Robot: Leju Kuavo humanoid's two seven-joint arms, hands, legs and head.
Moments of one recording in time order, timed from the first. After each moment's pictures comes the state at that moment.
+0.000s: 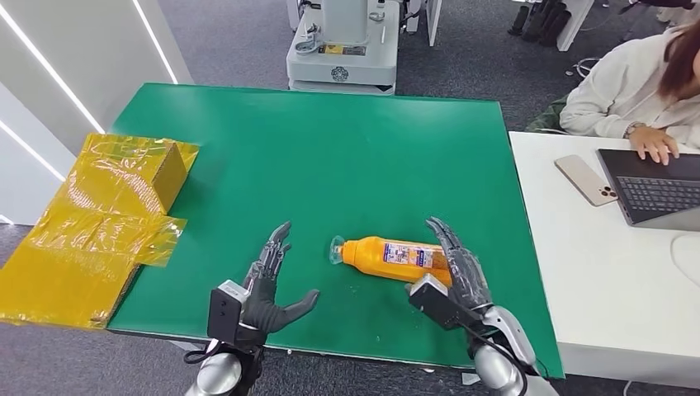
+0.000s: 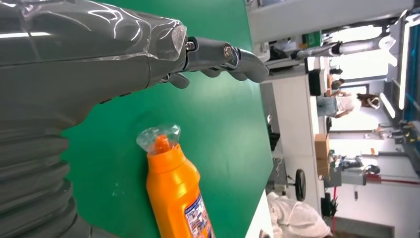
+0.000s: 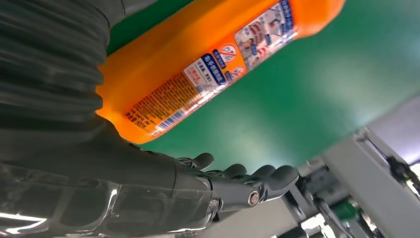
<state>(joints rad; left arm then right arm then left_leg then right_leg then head) -0.04 -0.04 -0.49 -1.41 0.01 0.22 -0.50 -0.27 -0.15 0.52 -1.24 0.57 -0.22 -0.23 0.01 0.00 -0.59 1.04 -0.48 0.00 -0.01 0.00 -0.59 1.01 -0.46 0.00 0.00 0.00</state>
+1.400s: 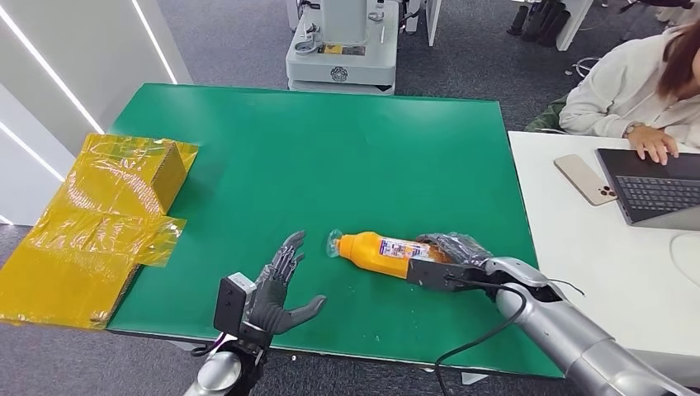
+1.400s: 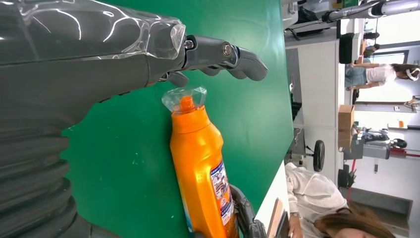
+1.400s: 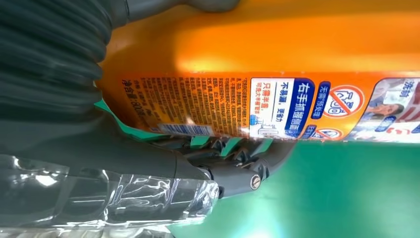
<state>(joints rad) -0.06 -0.04 -0.49 -1.37 0.09 0.10 -0.42 -0.70 -0.34 0.95 -0.96 0.37 0.19 -0.09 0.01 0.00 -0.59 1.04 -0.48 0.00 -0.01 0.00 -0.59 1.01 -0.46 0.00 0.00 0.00</state>
